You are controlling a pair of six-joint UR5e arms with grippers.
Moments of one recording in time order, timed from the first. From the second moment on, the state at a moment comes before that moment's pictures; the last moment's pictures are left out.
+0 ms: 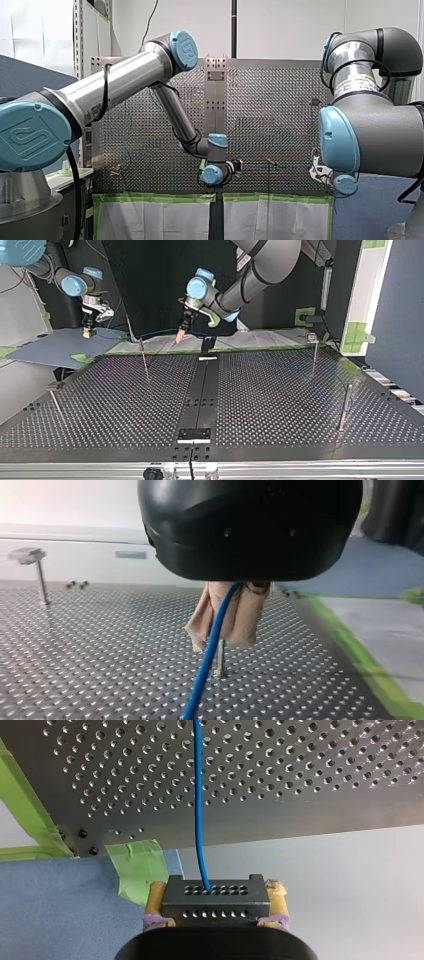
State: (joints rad) left arm -0.69 -2.56 -1.51 -2.25 -1.78 -1.56; right arm 1.50 -0.61 1.76 -1.10 1.42 1.70
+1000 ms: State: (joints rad) left arm -0.67 -2.59 -1.51 -2.19 -1.77 -1.61; right arm 1.51 -0.61 1.73 -1.07 1.42 1.70
